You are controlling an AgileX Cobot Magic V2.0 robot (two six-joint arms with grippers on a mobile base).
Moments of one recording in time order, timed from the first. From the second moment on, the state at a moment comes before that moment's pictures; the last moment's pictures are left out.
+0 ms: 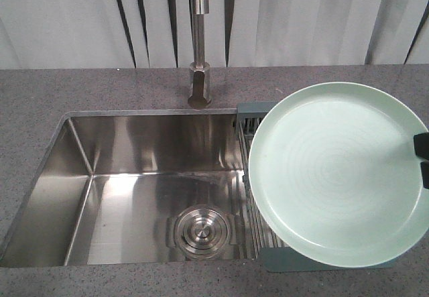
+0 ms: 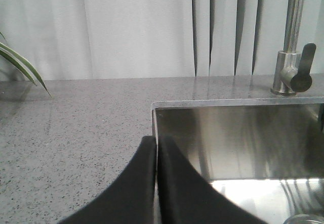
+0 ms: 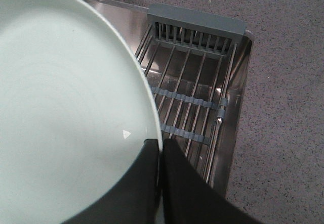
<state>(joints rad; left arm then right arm) 0.03 -0.01 0.02 0.05 0.07 -0.12 0.10 0.86 -1.02 0.24 0.95 -0.28</state>
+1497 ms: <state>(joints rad) 0.03 -0.01 0.02 -0.05 -0.05 -0.44 0.10 0.86 -1.02 0.24 0.95 -0.28</state>
